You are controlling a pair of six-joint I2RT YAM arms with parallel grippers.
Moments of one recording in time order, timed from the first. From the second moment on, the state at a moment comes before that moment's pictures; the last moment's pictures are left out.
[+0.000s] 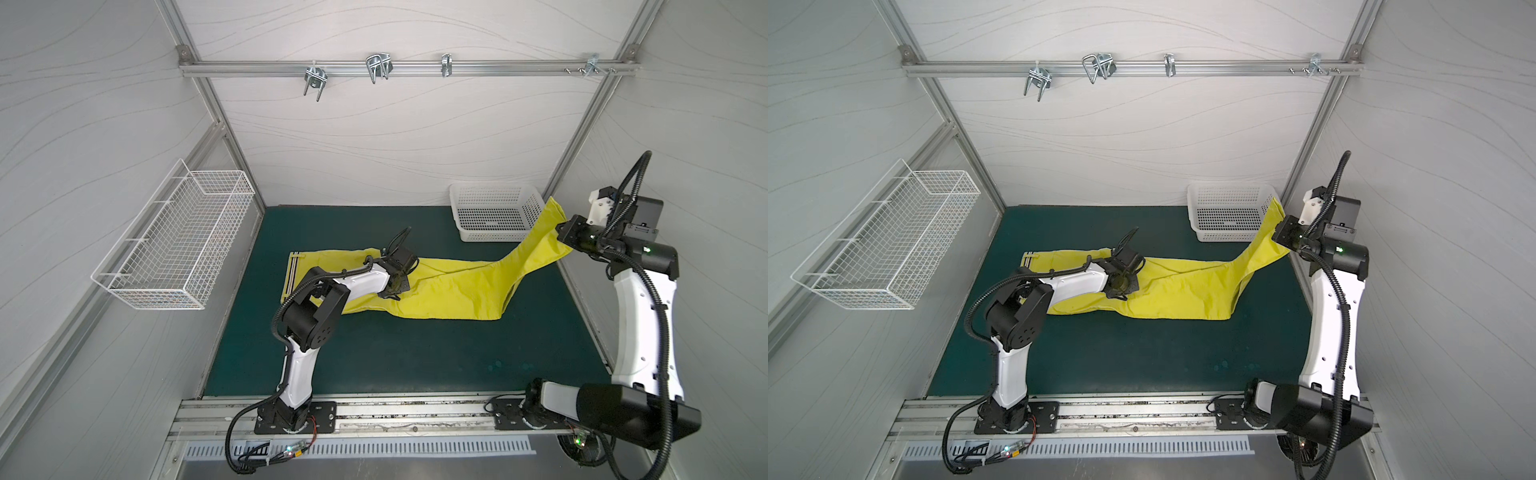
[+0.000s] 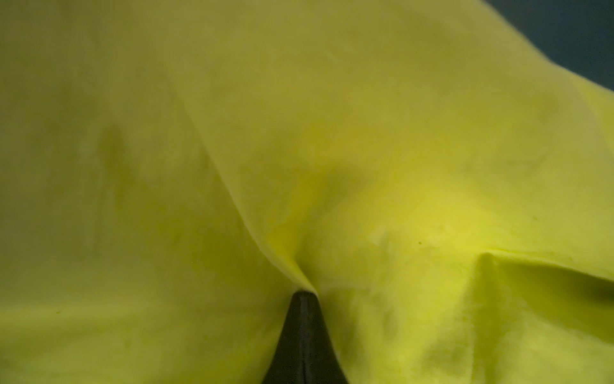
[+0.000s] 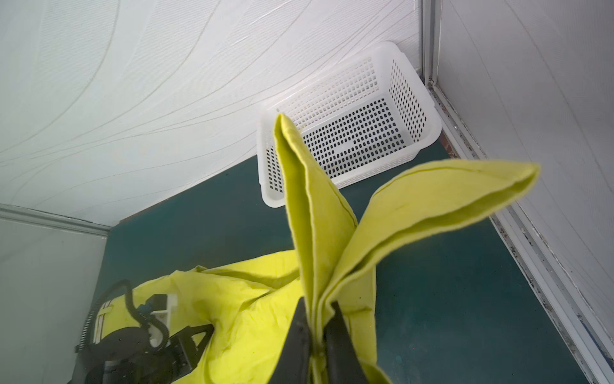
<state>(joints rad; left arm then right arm) -0.69 2.04 1.37 -0.50 -0.19 -0.85 -0.29 1.24 1.55 -0.93 -0.40 0.22</state>
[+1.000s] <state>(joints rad) -0.63 1.28 1.18 -0.67 -0.25 -0.88 0.22 1.24 1.57 -0.90 -0.39 0.24</state>
